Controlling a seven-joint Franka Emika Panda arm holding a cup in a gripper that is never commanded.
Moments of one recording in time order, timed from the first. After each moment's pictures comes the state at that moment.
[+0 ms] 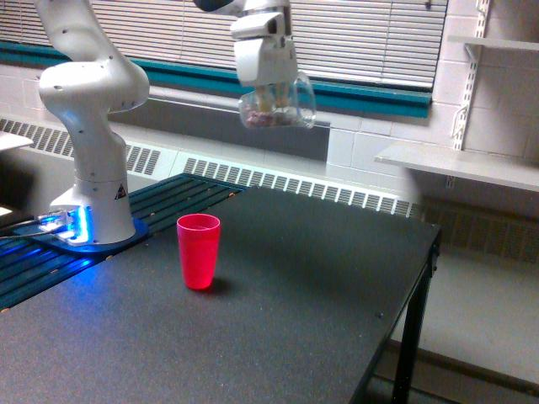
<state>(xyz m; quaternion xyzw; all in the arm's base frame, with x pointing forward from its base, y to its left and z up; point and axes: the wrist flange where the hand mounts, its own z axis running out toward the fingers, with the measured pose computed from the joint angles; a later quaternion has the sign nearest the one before) 0.394 0.002 0.457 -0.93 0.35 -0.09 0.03</state>
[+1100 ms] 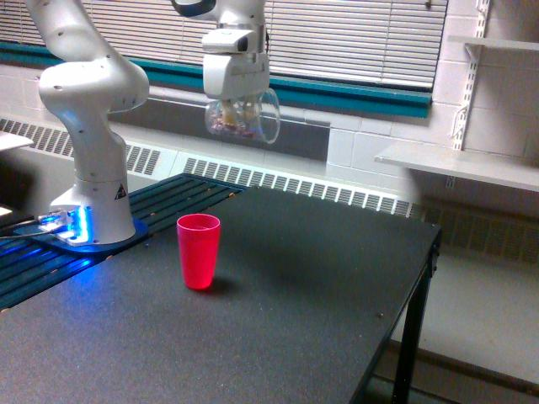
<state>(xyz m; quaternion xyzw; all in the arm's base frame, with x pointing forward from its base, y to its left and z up) 0.344 -0.007 0.432 -0.93 0.36 -0.02 0.00</state>
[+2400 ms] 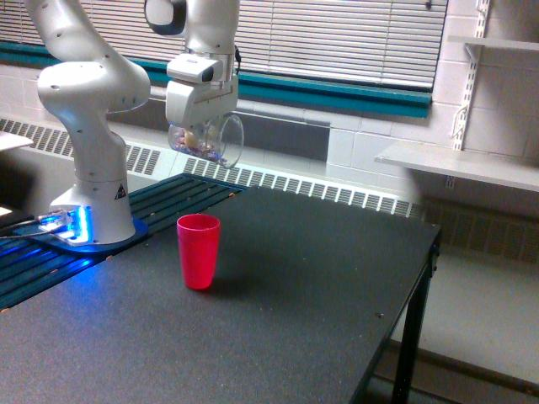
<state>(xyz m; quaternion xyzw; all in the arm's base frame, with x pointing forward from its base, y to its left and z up) 0.305 -0.049 0.388 -0.93 0.35 0.05 -0.01</state>
